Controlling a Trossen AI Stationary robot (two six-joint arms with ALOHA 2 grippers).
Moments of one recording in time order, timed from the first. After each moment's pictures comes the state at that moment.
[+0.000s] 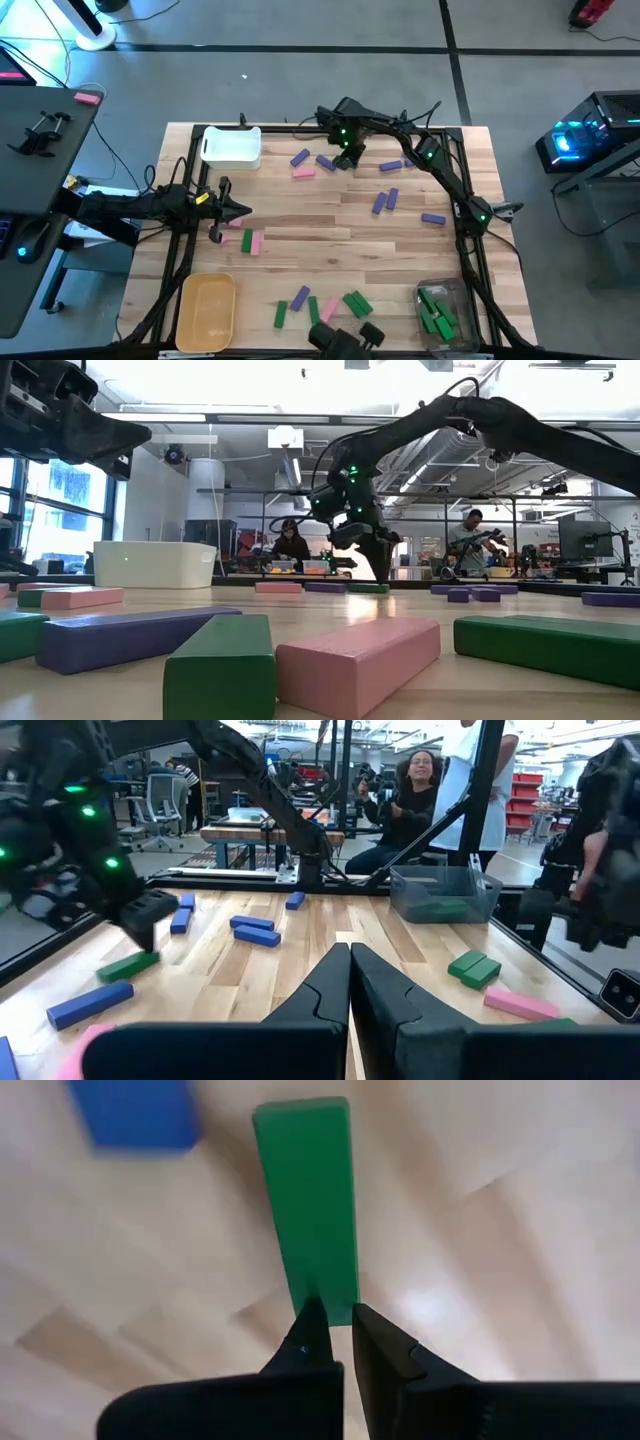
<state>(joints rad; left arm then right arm) -0.06 0.01 0.01 0.01 -0.04 -0.03 -0.56 2.52 2.26 -1.55 -0.02 0.04</state>
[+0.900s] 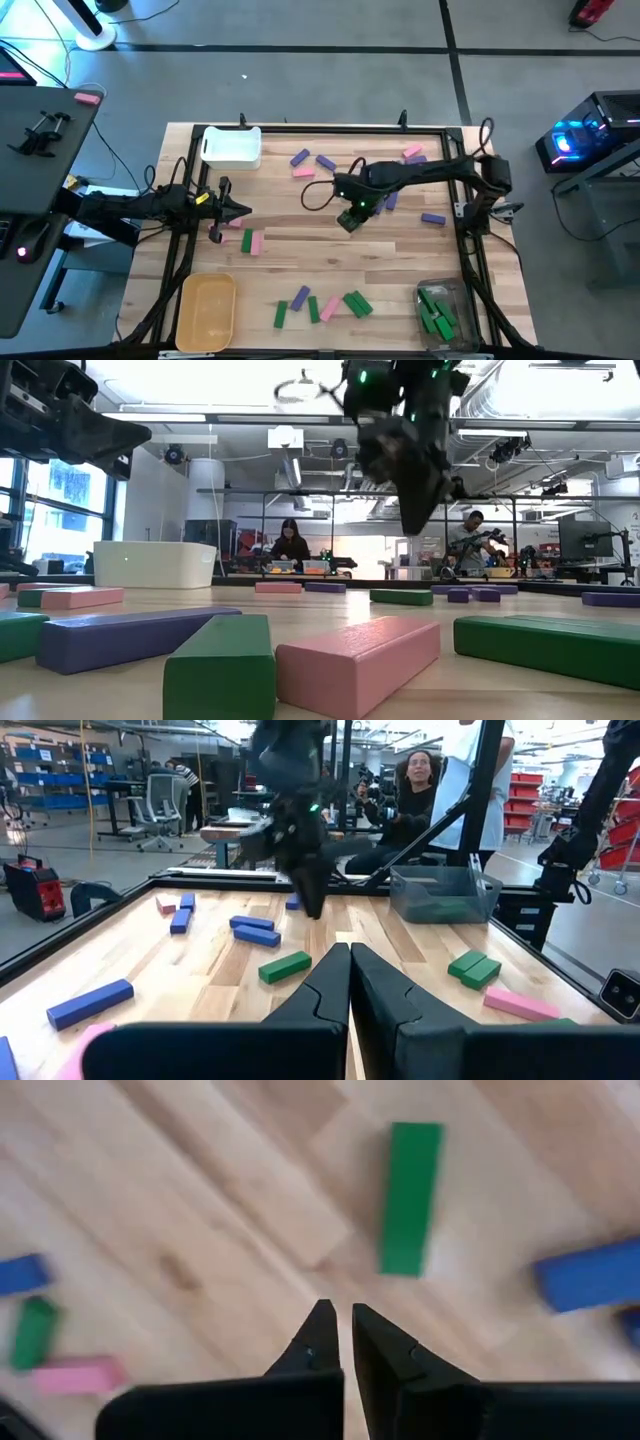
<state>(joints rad) -0.06 0.01 0.01 0.01 -0.04 -0.03 -0.06 1.79 1.36 -0.94 -0.18 0.74</state>
